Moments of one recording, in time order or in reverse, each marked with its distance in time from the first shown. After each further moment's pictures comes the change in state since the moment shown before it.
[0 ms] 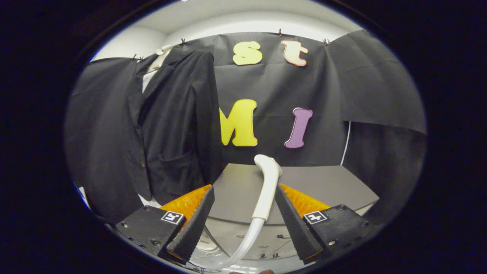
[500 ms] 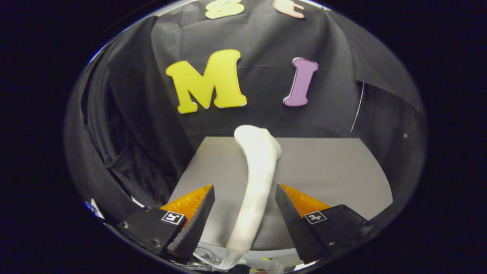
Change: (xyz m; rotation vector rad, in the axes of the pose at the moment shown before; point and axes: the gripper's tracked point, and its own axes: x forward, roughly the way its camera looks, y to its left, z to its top) arm 0.112 -0.053 -0.031 0.095 0.434 -0.065
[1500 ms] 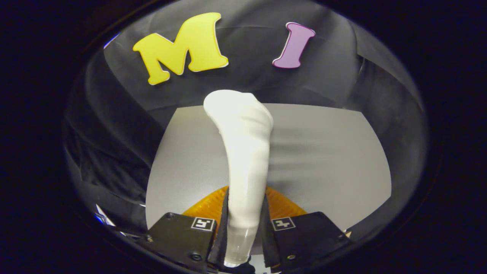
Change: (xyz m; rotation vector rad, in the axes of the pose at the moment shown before) arm 0.023 0.004 -0.012 0.065 0.241 -0.127
